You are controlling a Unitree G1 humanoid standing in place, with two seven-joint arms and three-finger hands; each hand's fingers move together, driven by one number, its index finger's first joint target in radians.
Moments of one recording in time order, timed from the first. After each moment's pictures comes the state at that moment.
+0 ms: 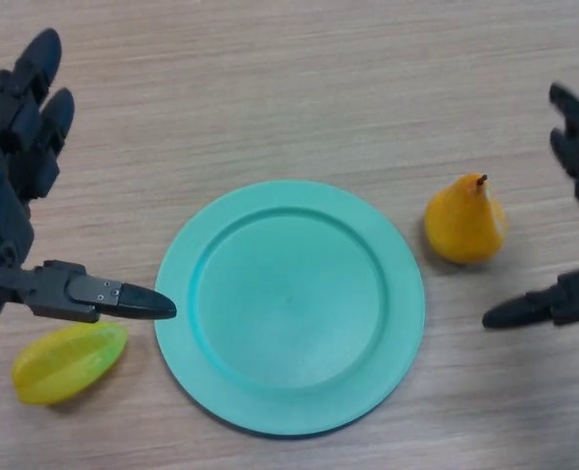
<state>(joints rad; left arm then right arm) -0.04 0.29 0.23 -0.53 -0.19 0.33 -0.18 -0.16 -0.30 -0.14 -0.16 -0.05 0.04 0.21</state>
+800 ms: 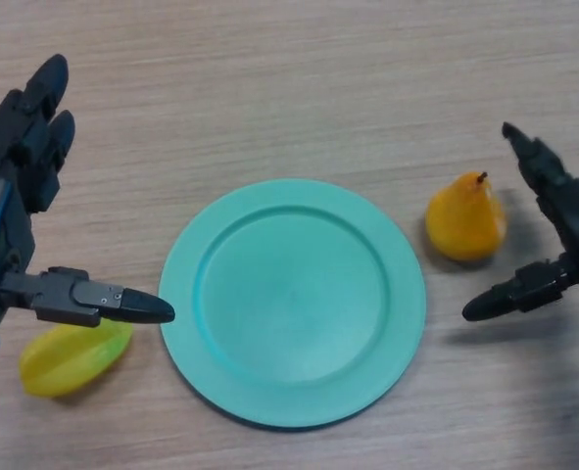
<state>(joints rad) -0.06 0.29 0.21 -0.48 -0.13 0.33 -0.20 -0.50 -0.34 -0.04 0.78 -0.27 -0.38 0.11</state>
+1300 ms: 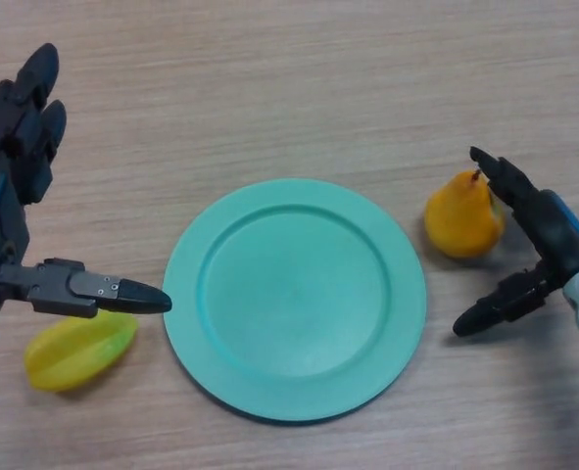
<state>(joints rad) -0.07 0.30 0.21 -0.46 -0.12 0.31 -0.17 -0.64 -0.34 -0.01 1.11 -0.38 -0.51 0.07</state>
